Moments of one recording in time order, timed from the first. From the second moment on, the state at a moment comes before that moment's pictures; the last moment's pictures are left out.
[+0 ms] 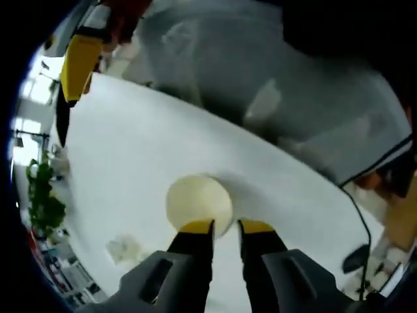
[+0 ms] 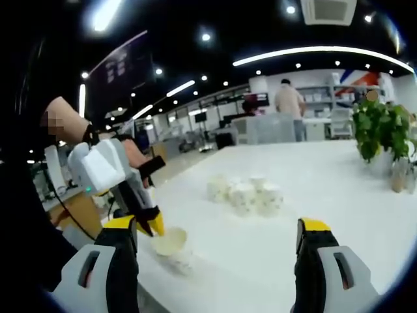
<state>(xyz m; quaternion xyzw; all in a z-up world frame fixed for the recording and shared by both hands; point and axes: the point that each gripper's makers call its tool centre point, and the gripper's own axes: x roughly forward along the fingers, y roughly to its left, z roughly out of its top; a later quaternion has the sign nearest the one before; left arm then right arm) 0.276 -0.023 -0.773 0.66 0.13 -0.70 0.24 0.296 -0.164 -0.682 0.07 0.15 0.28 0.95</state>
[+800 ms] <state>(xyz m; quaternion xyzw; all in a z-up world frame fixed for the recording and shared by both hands) 0.279 -0.020 -0.750 0.59 0.17 -0.70 0.37 0.301 -0.162 -0.678 0.06 0.15 0.29 0.94</state>
